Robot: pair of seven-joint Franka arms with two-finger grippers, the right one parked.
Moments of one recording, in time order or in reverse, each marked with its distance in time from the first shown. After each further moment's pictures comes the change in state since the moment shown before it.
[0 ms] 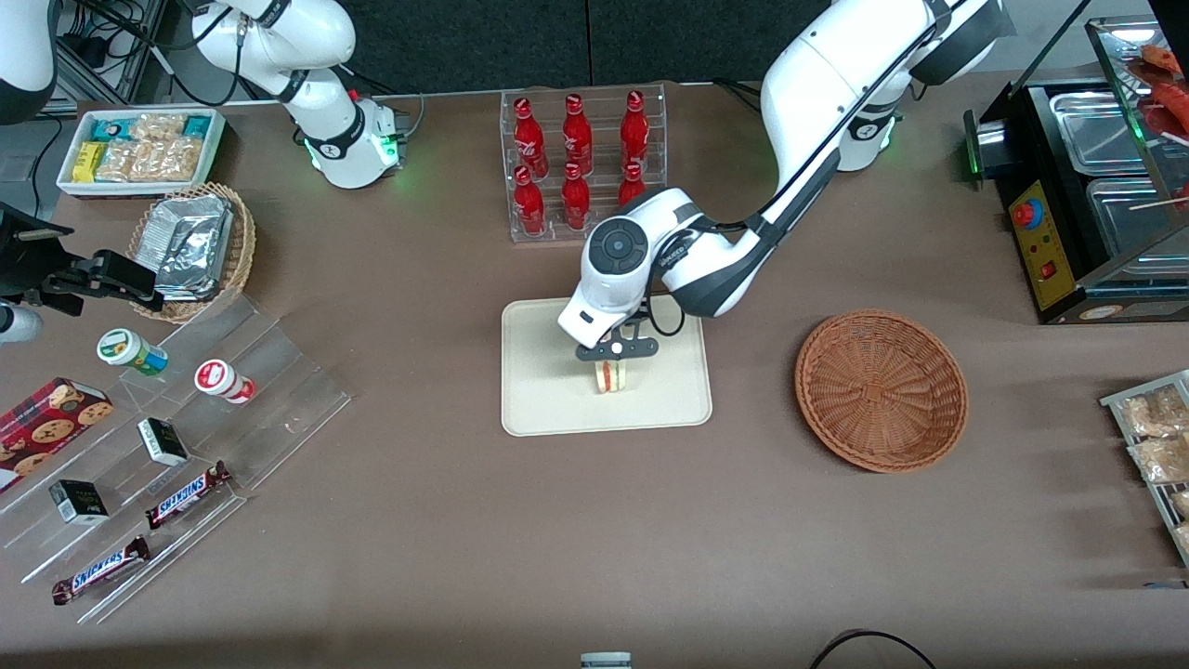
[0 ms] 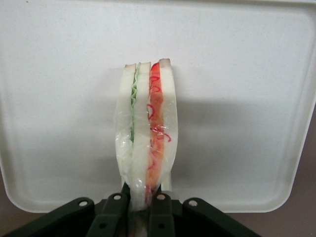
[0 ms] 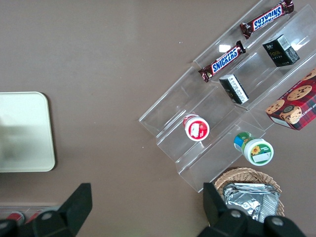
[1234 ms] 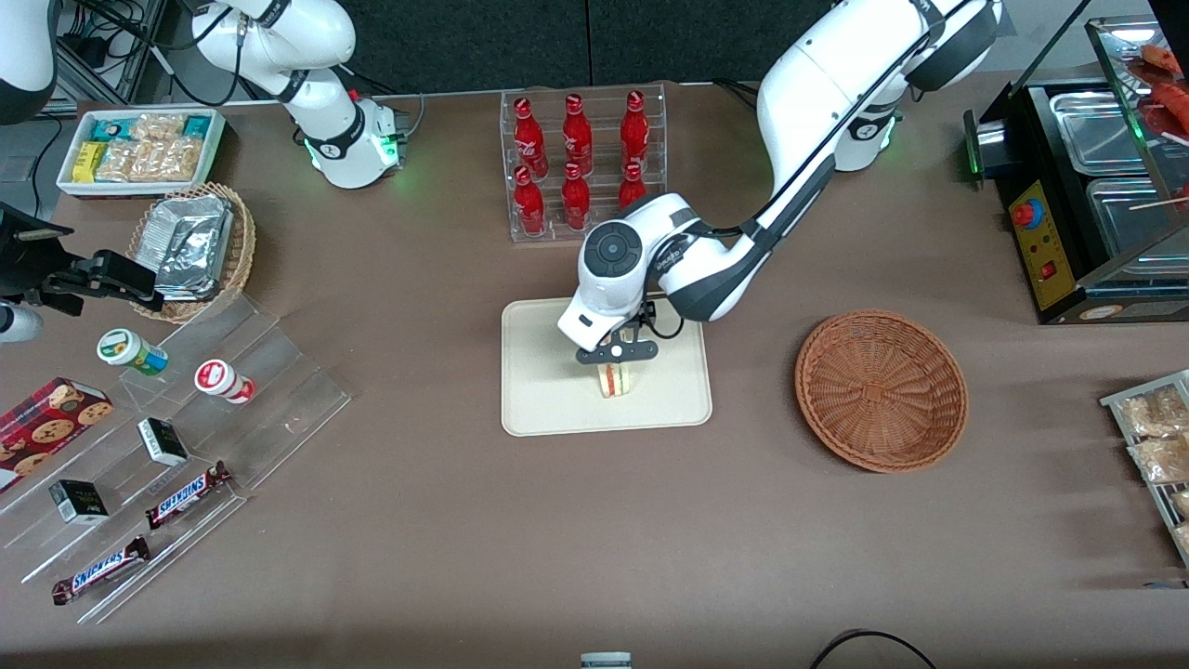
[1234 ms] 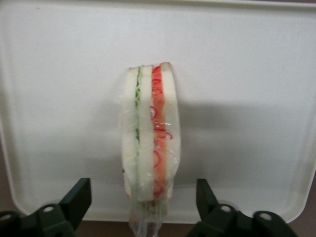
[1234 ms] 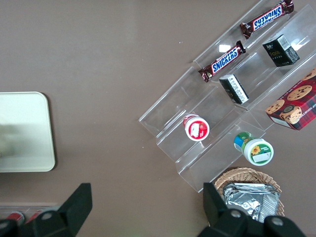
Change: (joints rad) arm -0.001 0.005 0.003 0.027 0.046 -0.058 -0.043
